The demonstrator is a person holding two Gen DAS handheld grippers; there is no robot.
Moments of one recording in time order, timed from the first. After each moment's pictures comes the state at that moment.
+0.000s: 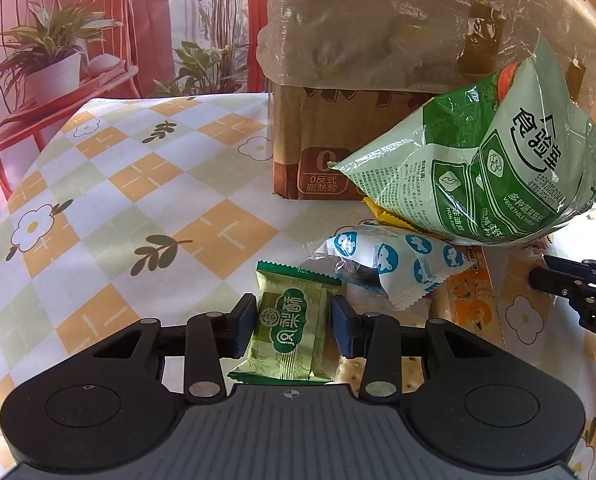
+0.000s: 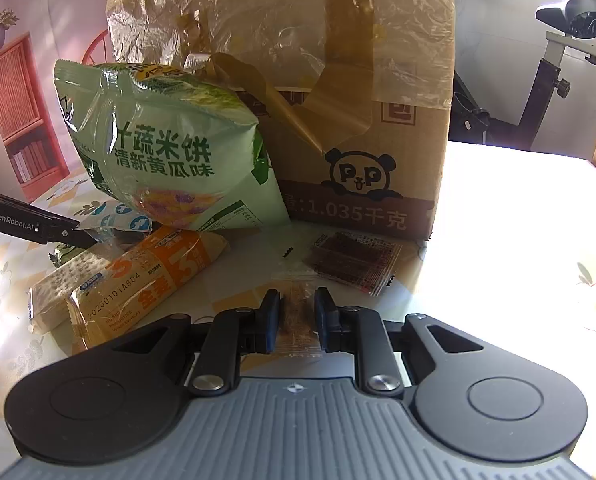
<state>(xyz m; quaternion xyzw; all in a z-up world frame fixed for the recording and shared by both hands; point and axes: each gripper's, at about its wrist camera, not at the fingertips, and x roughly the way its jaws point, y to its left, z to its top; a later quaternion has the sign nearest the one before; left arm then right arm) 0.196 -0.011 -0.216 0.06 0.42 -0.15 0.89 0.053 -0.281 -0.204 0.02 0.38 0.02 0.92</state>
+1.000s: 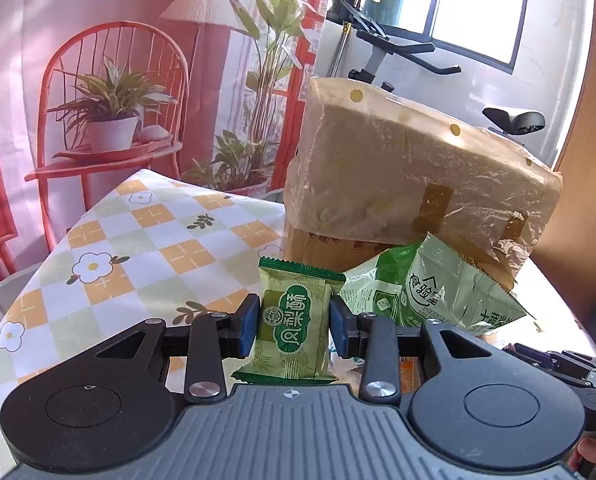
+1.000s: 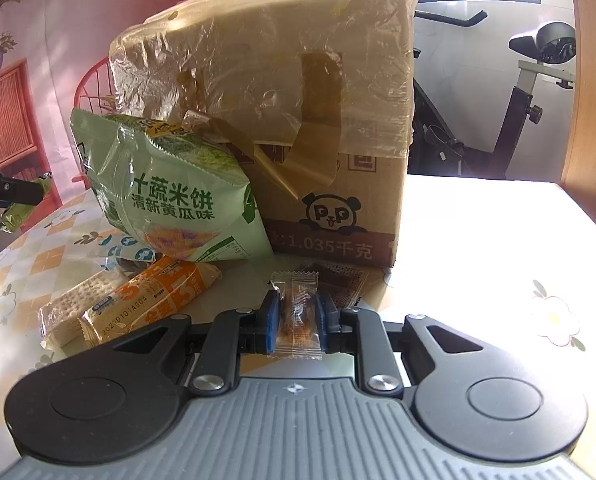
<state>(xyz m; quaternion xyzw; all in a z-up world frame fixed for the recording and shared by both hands) 0.121 0.005 -0.121 -0.05 0.30 -0.11 0.95 0.022 -0.283 -0.166 0.02 0.32 -0.02 0.95</state>
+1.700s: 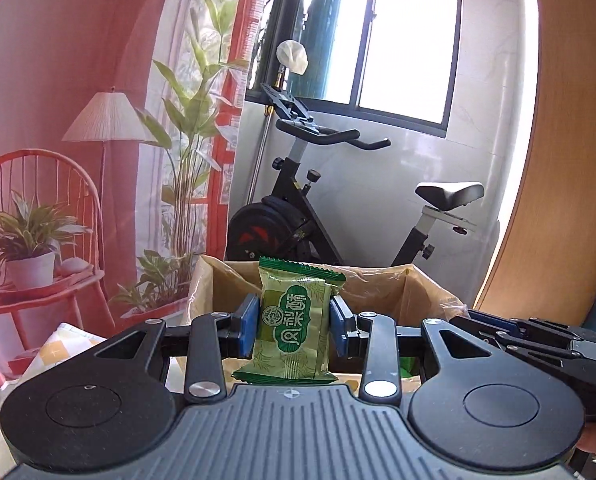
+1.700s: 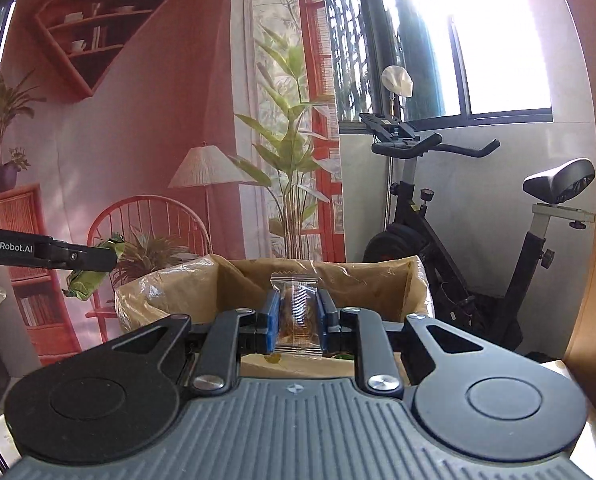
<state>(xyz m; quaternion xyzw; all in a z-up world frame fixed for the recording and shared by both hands) 0.232 -0.077 0.006 -0.03 0.19 -0.20 0.96 0.132 -0.294 -0.007 0.02 0.19 0.01 0.98</state>
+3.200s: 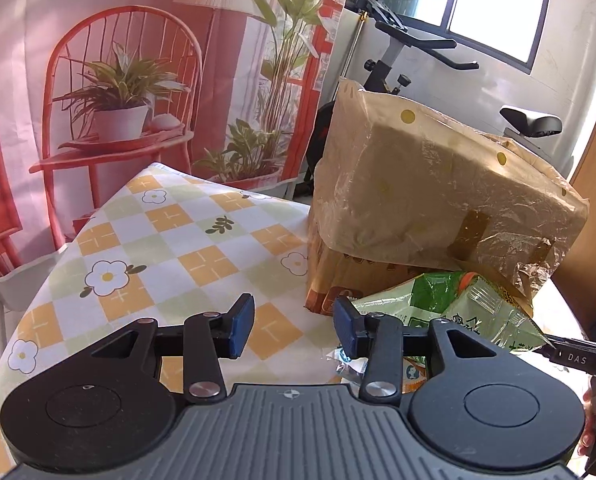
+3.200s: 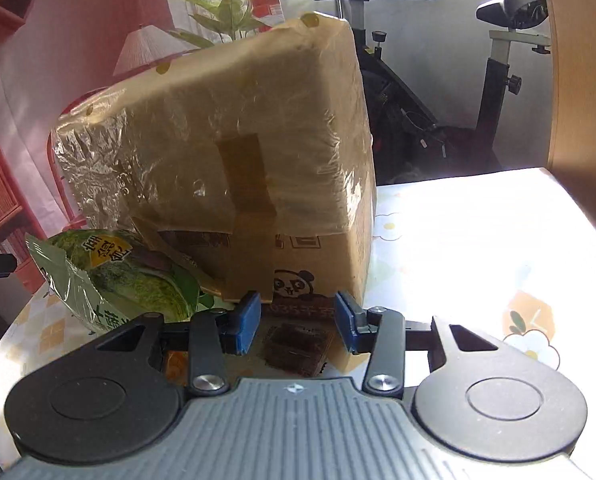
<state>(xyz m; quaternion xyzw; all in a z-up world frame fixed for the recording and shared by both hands) 0.167 0.037 -0.108 -0.06 0.33 -0.10 0.94 0.080 -0.335 -0.142 0.11 0.38 -0.03 0.92</state>
